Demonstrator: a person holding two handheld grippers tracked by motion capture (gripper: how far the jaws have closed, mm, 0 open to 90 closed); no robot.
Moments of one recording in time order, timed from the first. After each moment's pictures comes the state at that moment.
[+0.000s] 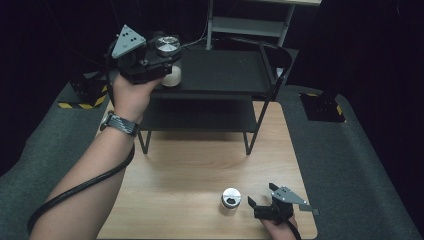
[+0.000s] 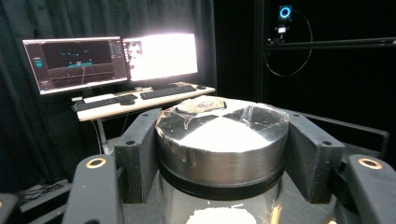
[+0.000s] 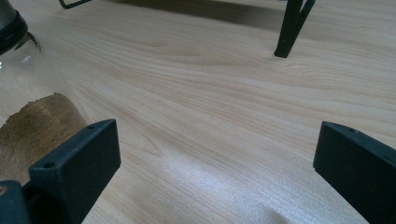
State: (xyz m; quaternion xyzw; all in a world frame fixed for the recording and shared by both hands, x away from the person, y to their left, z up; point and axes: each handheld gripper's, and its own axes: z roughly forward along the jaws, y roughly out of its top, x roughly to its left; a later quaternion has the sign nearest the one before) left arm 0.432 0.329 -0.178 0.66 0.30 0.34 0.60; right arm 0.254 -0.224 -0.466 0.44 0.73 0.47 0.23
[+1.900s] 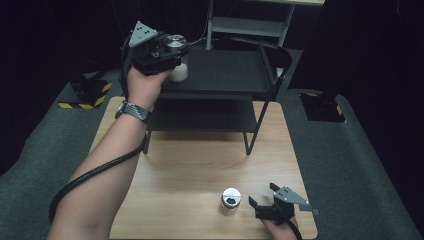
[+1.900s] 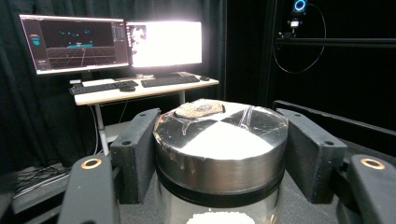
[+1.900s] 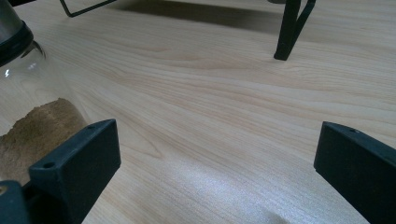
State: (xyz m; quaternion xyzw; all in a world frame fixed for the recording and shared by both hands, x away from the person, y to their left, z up) left arm 0.471 0.316 -0.187 0.65 0.33 0.31 0.60; right arm 0.254 -0.229 -0.469 0.44 0.72 0.48 0.22
